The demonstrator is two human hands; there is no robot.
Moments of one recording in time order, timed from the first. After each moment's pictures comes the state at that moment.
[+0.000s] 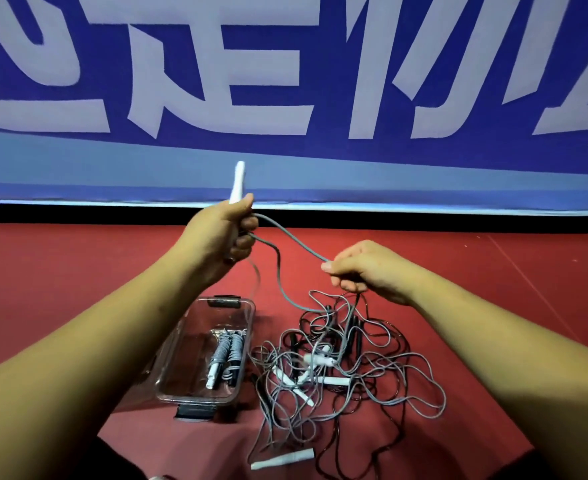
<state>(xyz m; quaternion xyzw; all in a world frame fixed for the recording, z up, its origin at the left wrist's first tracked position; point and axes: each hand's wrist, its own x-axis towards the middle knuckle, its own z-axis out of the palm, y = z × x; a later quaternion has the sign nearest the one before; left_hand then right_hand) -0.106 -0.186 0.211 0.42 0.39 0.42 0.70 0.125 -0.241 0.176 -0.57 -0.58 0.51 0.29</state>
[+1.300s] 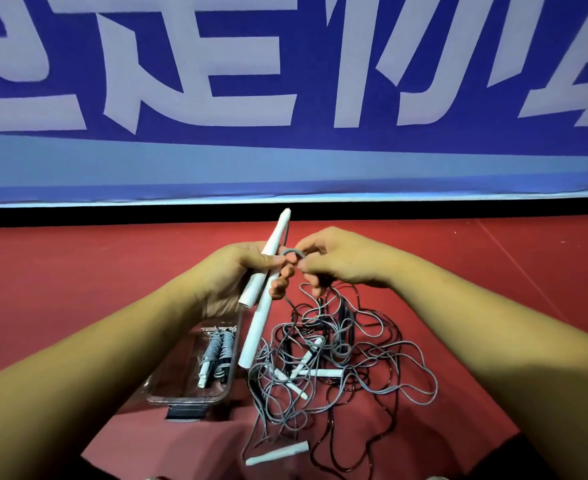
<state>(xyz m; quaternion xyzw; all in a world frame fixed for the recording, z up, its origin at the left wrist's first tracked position) -0.080 -0.211 0.169 0.45 0.28 0.24 0.81 0.113 -0.239 0.190 -0.52 -0.66 0.50 0.22</state>
